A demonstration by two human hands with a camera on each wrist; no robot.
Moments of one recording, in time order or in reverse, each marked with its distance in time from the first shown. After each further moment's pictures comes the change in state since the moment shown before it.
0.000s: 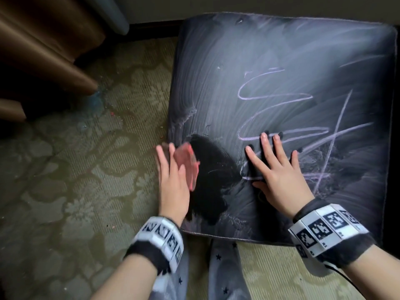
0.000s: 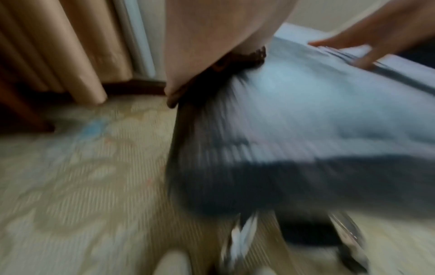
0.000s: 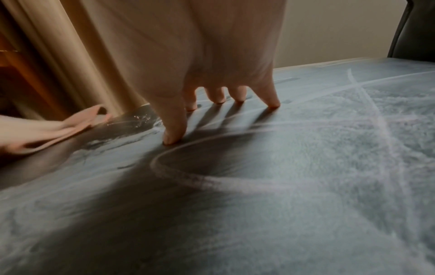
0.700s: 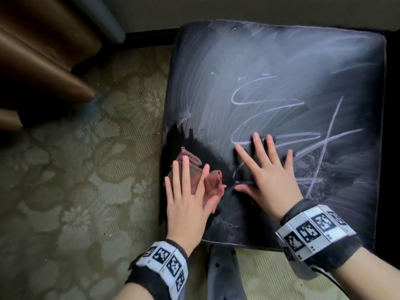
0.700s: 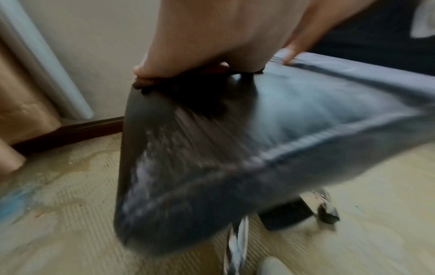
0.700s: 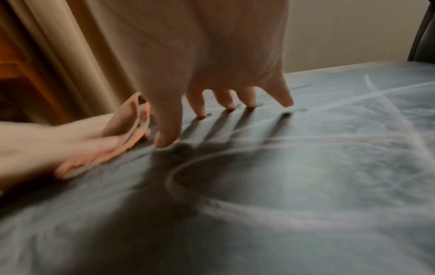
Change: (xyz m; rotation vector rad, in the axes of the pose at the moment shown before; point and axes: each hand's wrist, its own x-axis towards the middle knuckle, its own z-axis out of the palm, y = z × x) left_hand -0.032 0.023 0.013 0.708 -0.084 0.283; right_hand 0.015 -0.012 -0.014 0.007 0.071 0.068
